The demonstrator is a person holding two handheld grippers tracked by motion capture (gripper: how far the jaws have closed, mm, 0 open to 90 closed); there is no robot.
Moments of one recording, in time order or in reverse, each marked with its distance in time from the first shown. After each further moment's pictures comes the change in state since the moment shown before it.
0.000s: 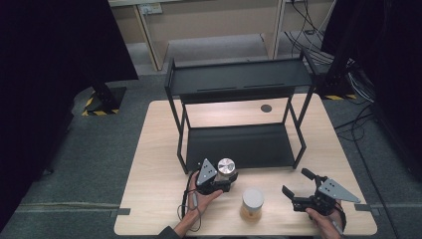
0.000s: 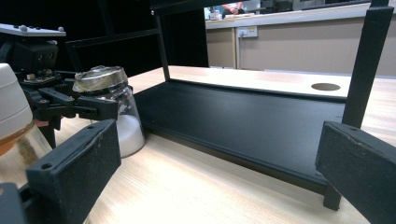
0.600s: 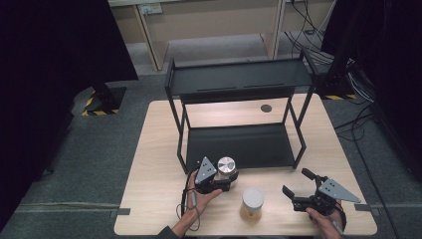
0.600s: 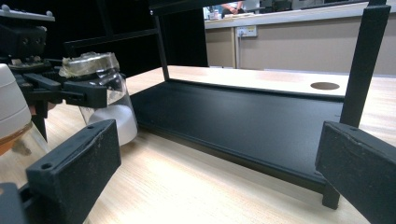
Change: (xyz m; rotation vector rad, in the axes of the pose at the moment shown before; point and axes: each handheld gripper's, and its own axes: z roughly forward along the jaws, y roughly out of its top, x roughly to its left) left arm -0.001 0.017 -0.009 -0.014 -0.024 -0.003; right arm 0.000 0.000 0.000 0.002 -0.002 0.004
